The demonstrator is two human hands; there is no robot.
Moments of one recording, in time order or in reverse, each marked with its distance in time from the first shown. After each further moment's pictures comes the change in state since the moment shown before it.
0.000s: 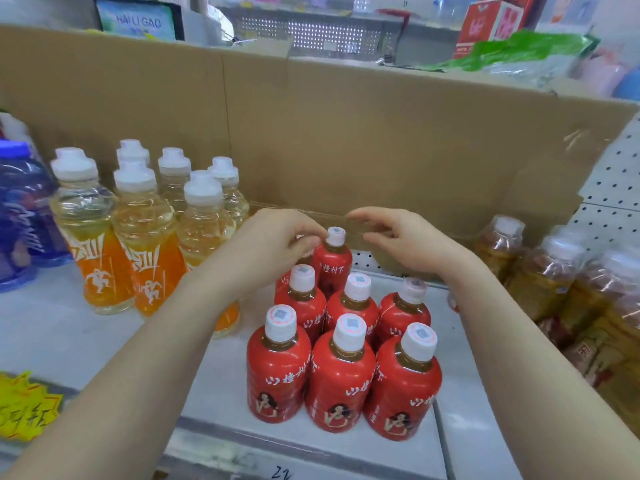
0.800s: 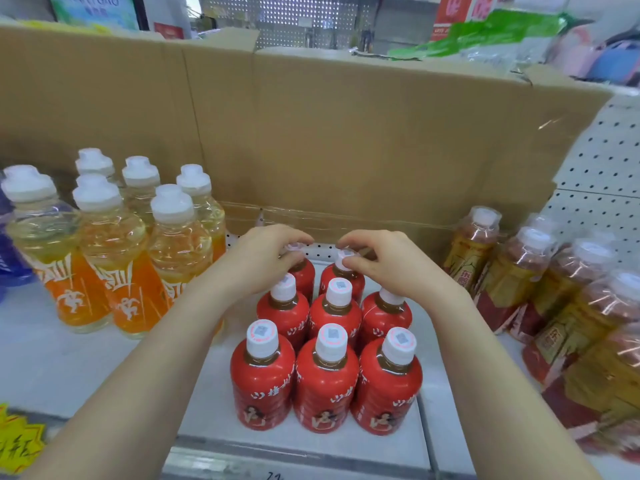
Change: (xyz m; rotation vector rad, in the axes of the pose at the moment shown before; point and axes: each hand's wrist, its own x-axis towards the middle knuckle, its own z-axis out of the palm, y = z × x) left_hand 0.028 -0.017 0.025 0.020 -0.148 -0.075; right_hand -0.019 -0.003 0.016 -0.054 0.045 0.140
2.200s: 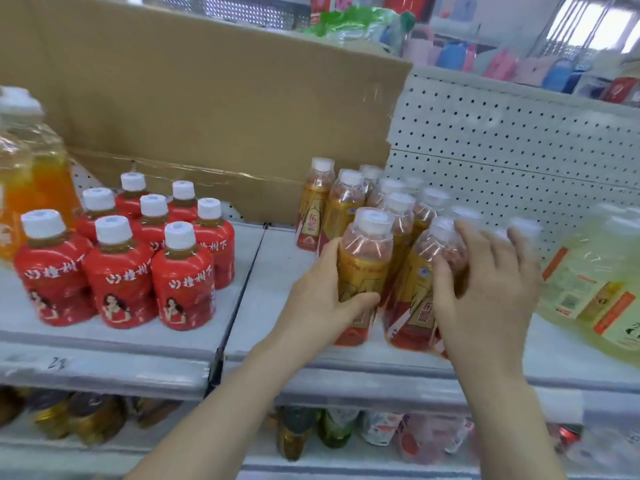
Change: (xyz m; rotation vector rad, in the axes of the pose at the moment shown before) left_hand -0.072 0.283 0.219 -0.562 0.123 0.073; right_hand -0.286 0.193 -0.077 -0.421 1.041 0.105
